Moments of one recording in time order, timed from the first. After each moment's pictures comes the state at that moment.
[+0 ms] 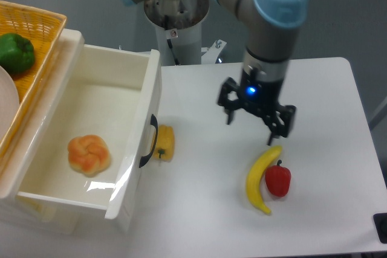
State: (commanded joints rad) arm 2.60 -1.95 -1.35 -1.30 1.53 1.27
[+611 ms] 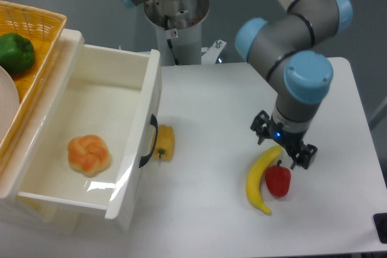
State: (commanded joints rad) arm 2.64 -2.12 -1.33 -1.21 1.53 1.34
